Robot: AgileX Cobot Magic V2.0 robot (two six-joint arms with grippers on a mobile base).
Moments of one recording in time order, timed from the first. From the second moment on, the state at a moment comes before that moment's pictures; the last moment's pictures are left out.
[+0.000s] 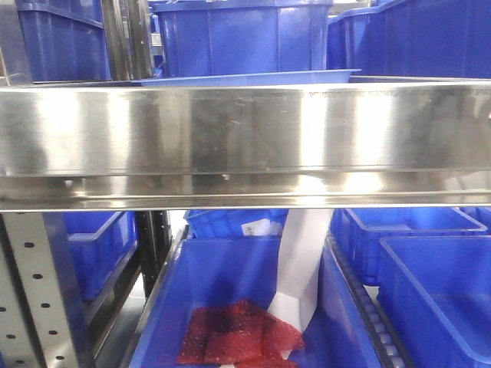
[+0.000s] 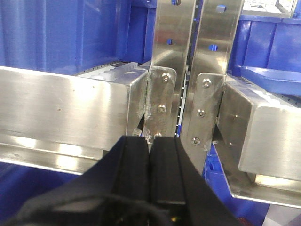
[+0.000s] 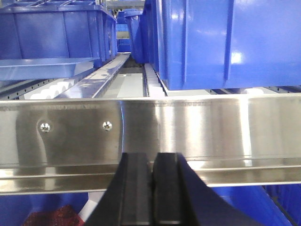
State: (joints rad) left arm 0.08 -0.01 0.03 -0.08 0.06 0.01; right arm -0.06 -0.01 0.03 0.03 0.05 0.06
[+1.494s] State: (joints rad) left arm -0.01 -0.01 0.03 -0.08 0.15 0.01; right arm -0.06 -0.01 0.03 0.03 0.07 0.06
